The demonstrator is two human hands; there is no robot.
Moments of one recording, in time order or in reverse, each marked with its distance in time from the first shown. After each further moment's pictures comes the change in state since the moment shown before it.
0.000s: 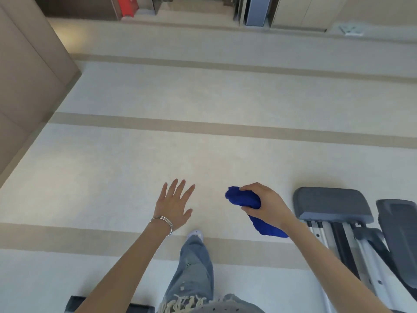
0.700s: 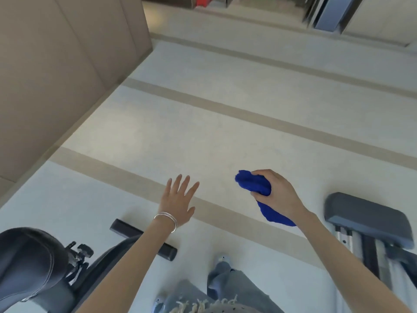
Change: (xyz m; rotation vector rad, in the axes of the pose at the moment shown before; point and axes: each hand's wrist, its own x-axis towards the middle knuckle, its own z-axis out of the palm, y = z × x) left_hand -0.259 -0.010 0.041 -0.061 -0.074 -0.254; right_hand -0.119 -0.100 0.095 -0.046 -0.034 -0.237
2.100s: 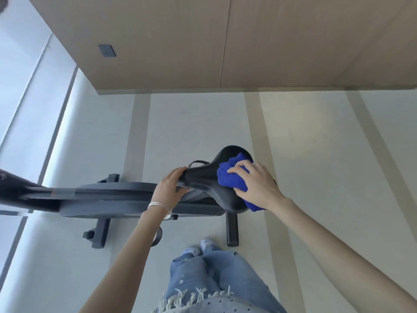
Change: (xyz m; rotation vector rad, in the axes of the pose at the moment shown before) left_hand -0.374 -0.223 0.130 -1.002 0.398 -1.377; right_hand 0.051 -0.397 0.378 -0.427 -0.621 -1.295
